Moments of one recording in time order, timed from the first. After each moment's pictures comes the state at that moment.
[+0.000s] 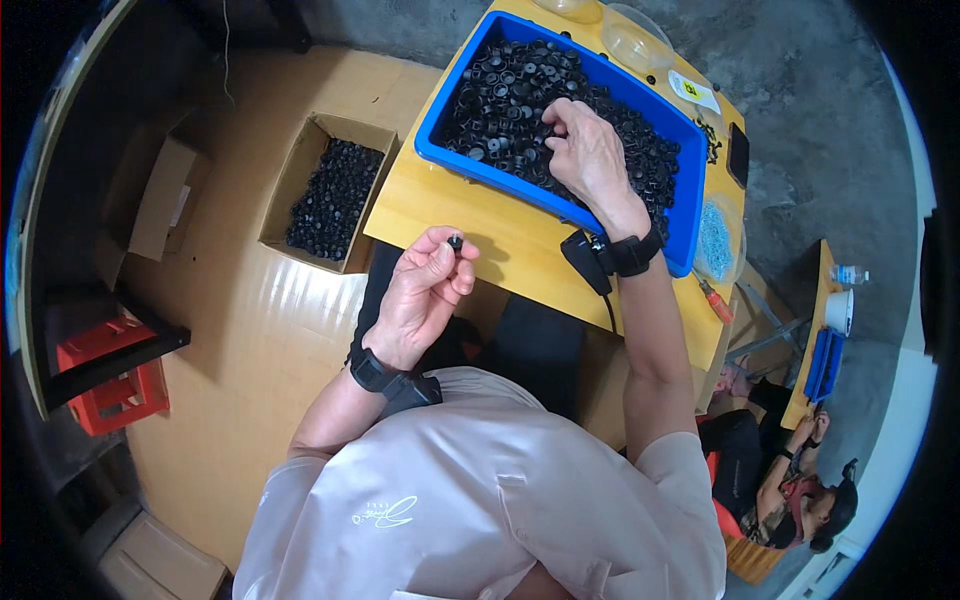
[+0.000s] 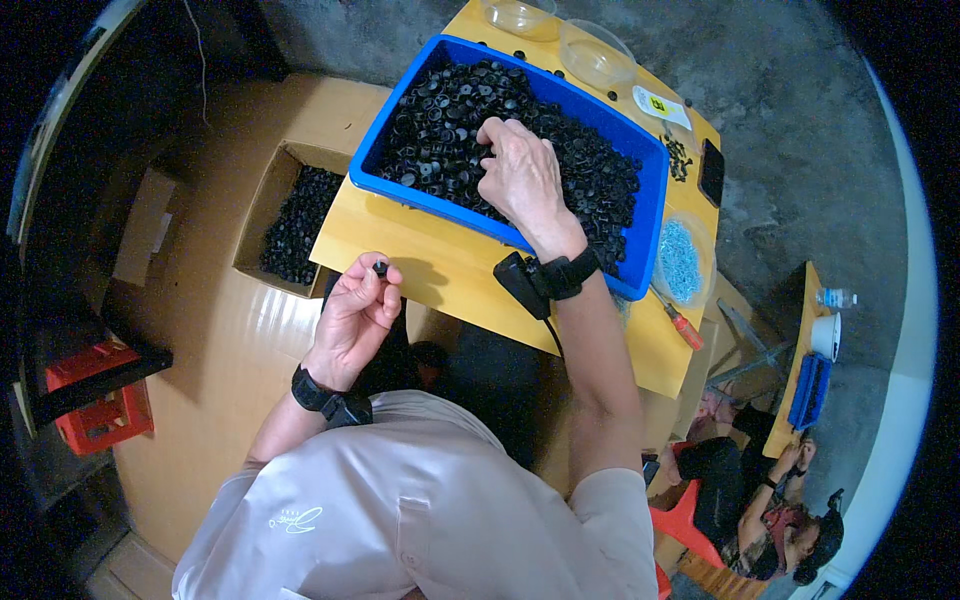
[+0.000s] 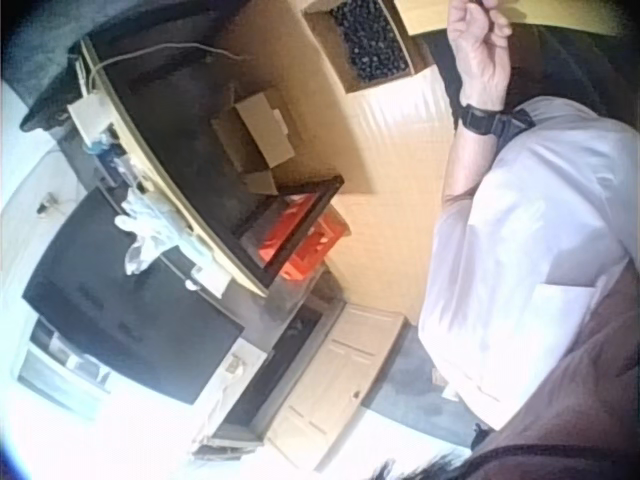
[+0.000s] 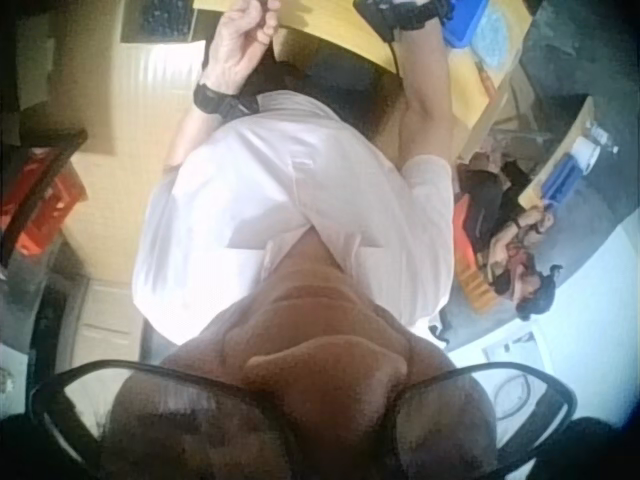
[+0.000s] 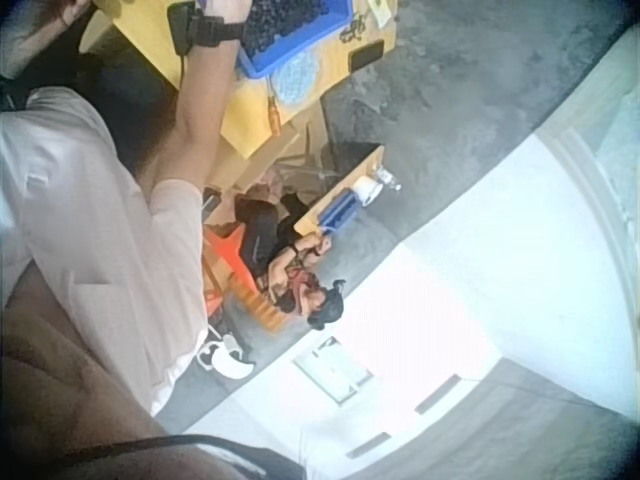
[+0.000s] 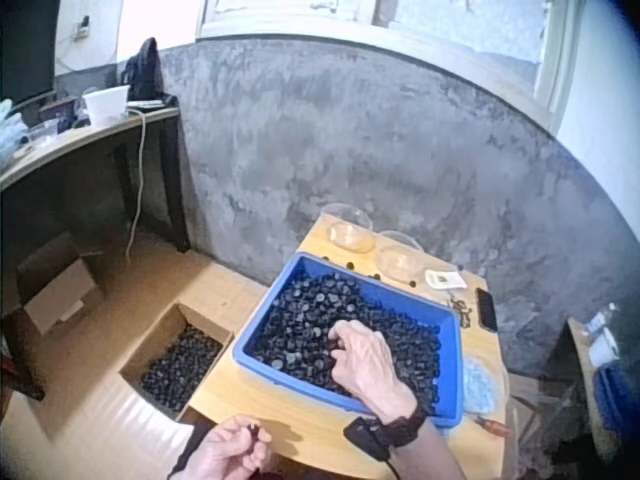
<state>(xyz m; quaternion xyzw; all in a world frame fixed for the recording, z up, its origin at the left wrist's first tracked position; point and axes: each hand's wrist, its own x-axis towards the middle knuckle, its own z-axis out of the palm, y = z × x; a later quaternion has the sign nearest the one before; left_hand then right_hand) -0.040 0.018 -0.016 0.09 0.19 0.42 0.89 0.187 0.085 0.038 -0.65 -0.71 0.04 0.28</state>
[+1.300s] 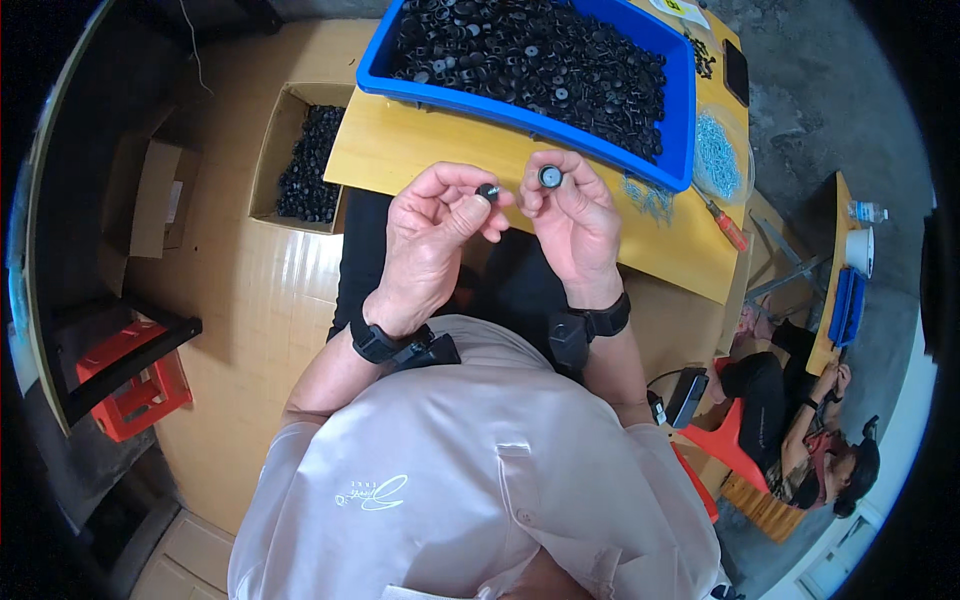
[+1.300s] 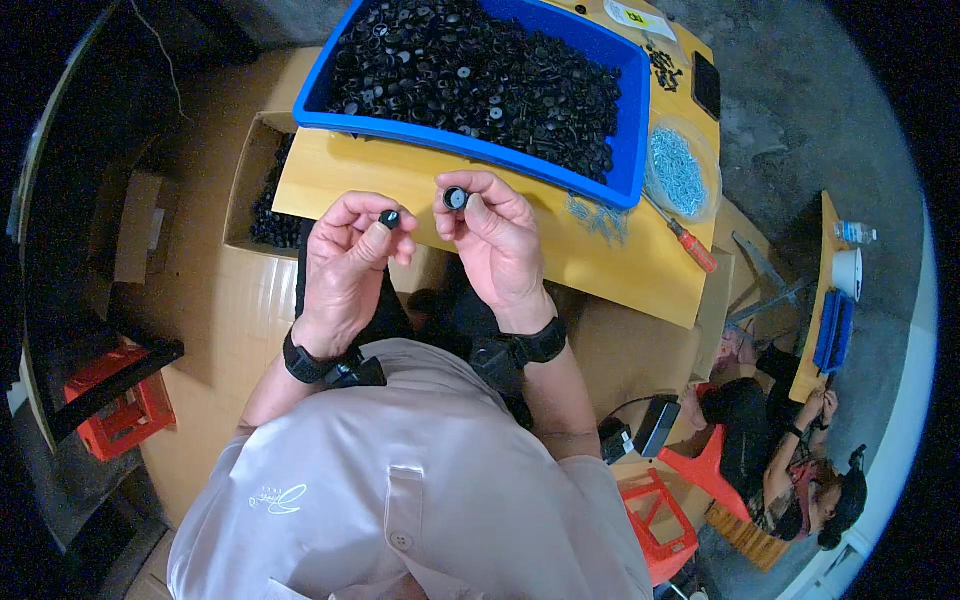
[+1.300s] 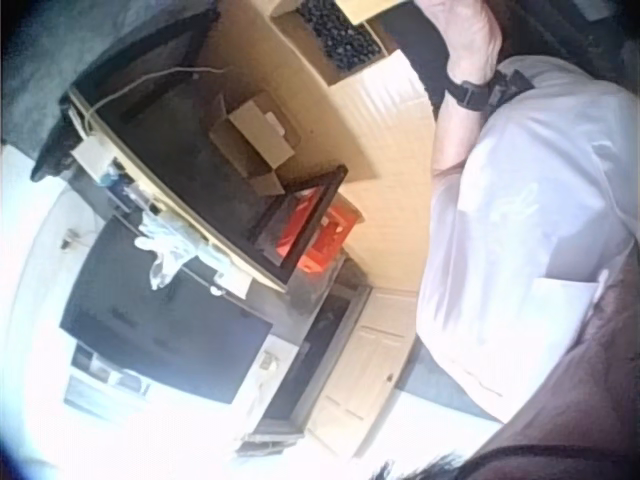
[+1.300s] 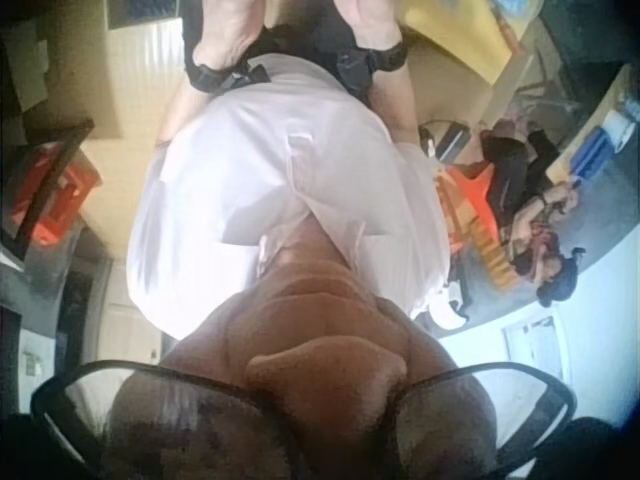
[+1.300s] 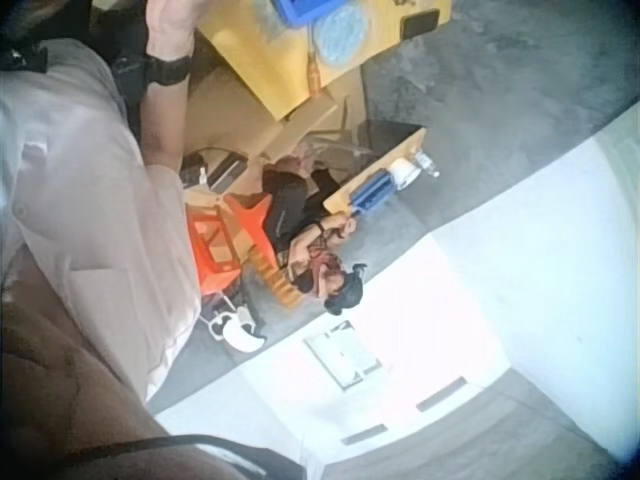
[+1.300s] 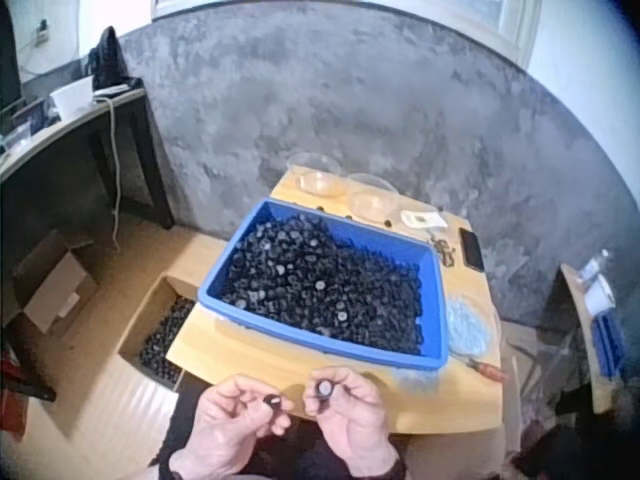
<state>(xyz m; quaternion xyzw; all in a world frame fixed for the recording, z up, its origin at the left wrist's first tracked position) 0.001 -0.010 0.019 0.31 0.20 0.41 0.83 0.155 -0.056 0.002 -0.26 -0.24 0.61 0.71</state>
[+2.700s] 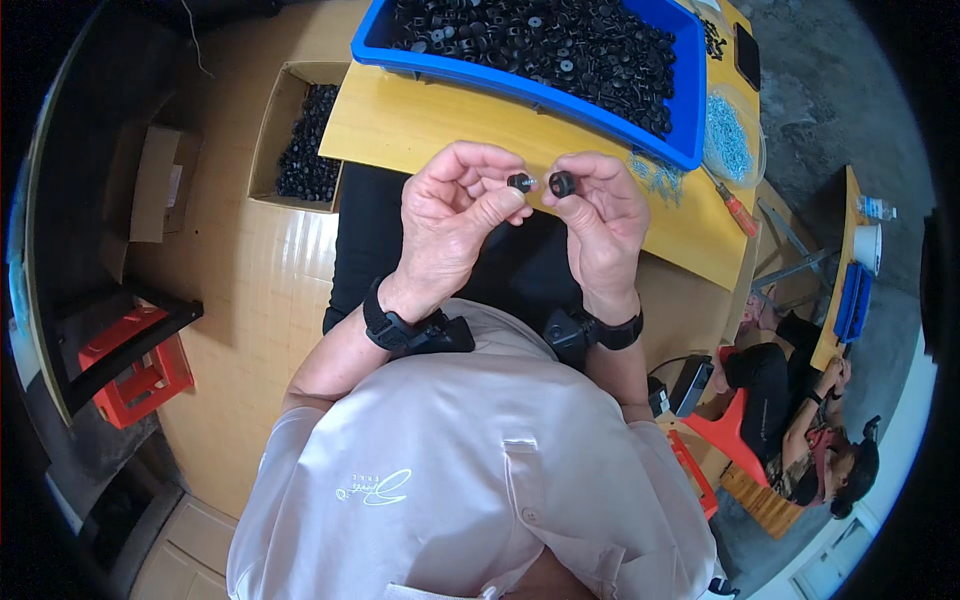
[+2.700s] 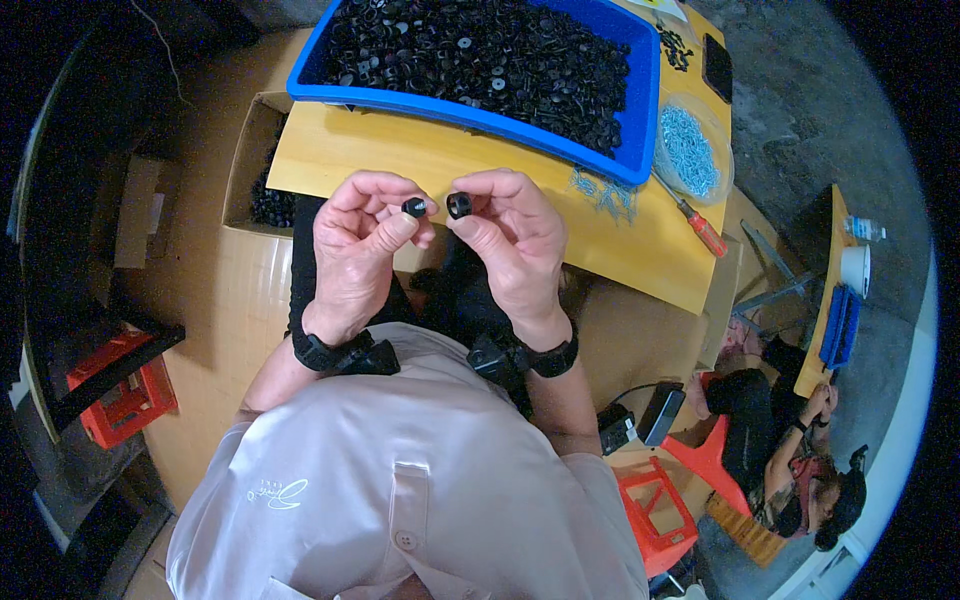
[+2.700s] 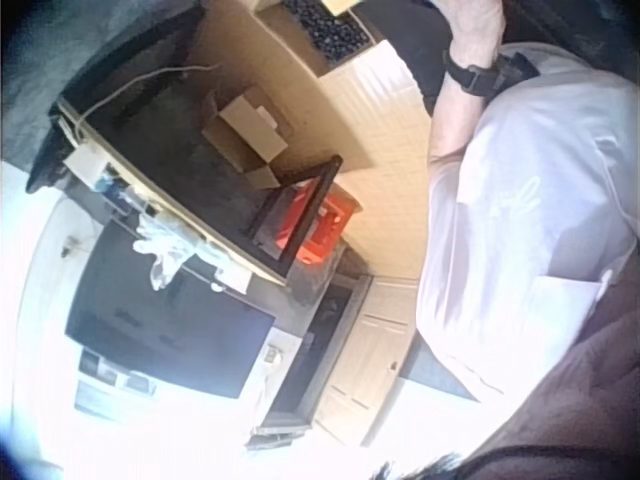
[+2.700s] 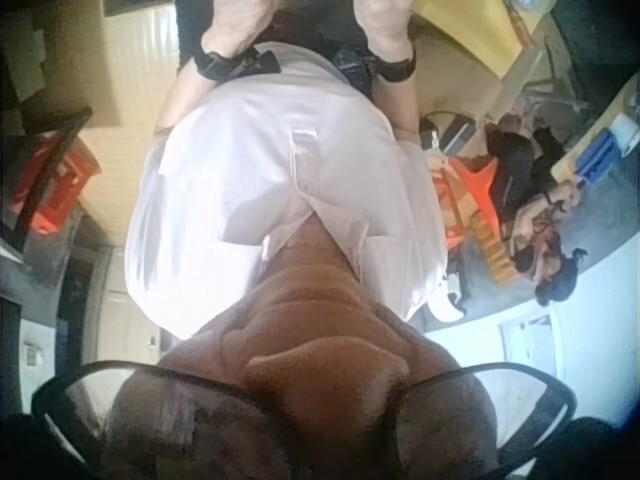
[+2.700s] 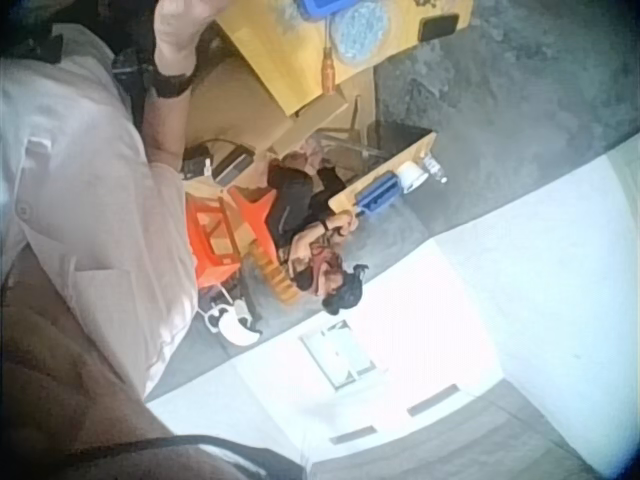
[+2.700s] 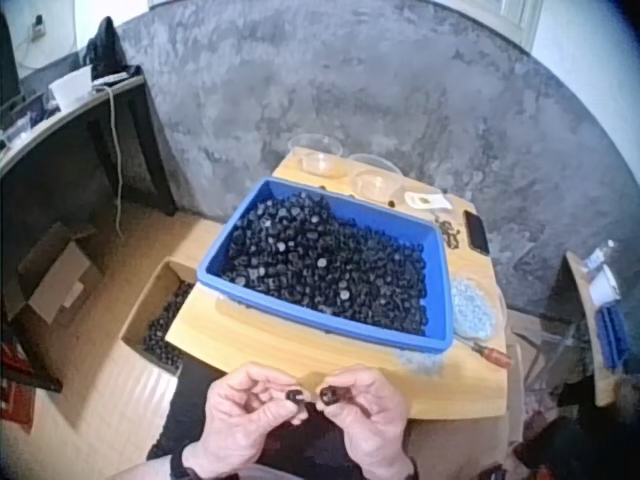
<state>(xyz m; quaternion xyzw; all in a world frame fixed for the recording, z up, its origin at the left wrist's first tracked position) 0.015 -0.026 0.019 0.40 0.22 0.44 0.77 0.149 -0.085 0.017 -0.43 -0.39 0.41 0.70</state>
